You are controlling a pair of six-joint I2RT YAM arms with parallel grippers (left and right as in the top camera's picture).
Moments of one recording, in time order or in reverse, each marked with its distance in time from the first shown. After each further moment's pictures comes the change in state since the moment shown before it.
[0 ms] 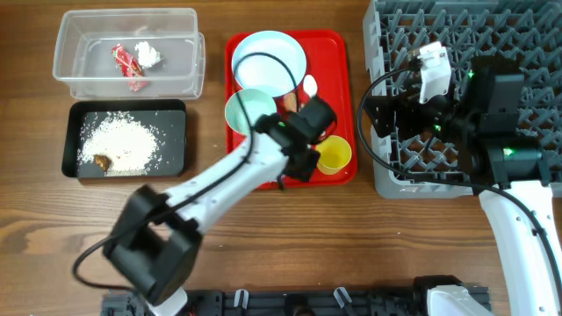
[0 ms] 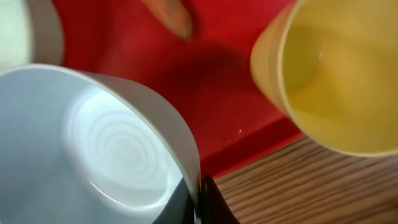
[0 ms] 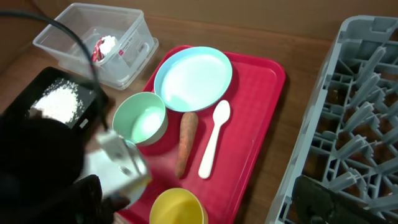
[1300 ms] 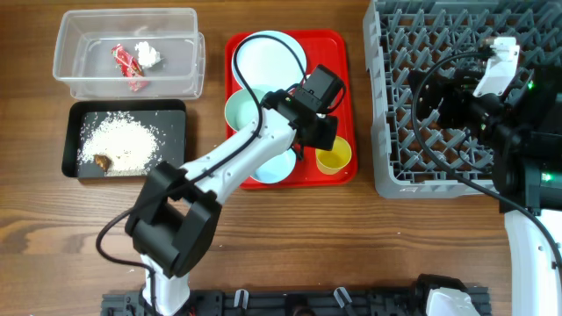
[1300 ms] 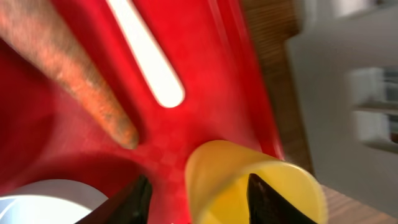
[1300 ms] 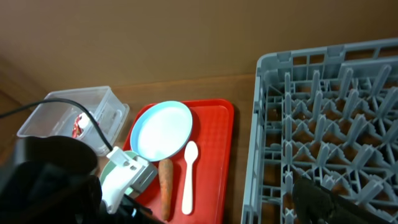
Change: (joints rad) left arm 0.060 0.146 0.187 0.152 0.182 -0.165; right arm -0.190 -0.105 0.000 0.078 0.004 0.215
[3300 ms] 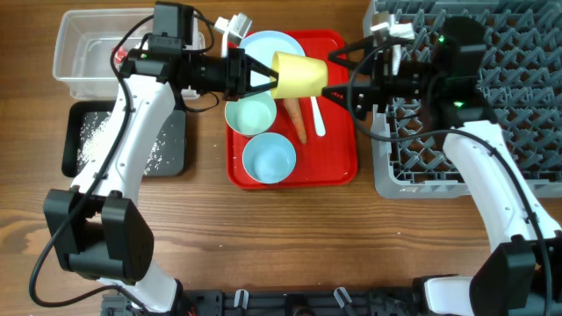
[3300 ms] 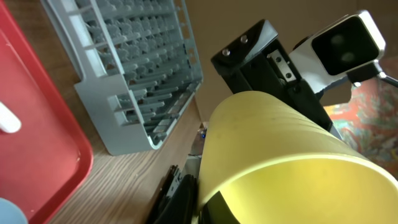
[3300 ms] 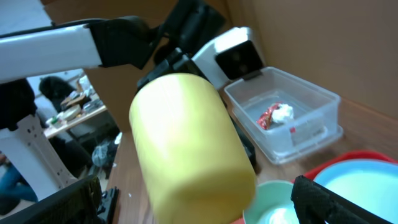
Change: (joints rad) left arm 0.543 -0.179 0.021 -0.002 1.191 0.100; right arm 0.241 0.433 0.000 0.649 -0.815 -0.023
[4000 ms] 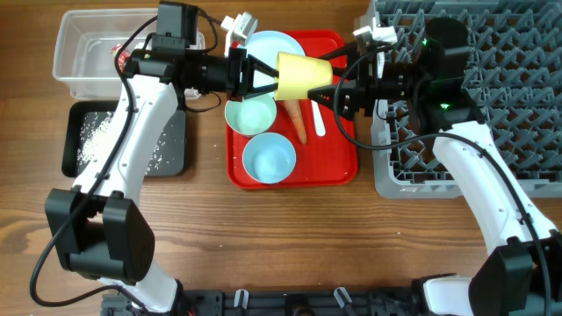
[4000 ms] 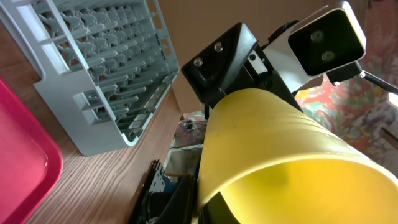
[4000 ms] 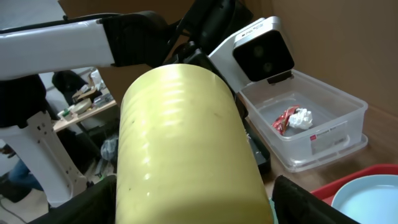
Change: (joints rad) left arm -0.015 0.000 0.000 0.022 0.105 0.003; right arm 0.063 0.001 0.000 0.029 0.010 0.019
